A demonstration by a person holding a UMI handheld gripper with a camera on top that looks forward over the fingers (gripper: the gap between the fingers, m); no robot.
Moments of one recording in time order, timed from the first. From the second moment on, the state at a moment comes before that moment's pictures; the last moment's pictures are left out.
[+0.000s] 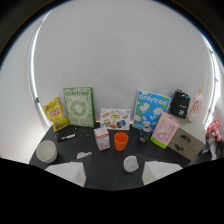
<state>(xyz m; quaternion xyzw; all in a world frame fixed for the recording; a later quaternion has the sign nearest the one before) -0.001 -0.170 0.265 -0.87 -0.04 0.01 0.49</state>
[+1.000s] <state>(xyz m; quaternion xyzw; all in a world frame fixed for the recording) -0.309 -0.008 0.133 -0.90 -0.07 0.04 0.42</state>
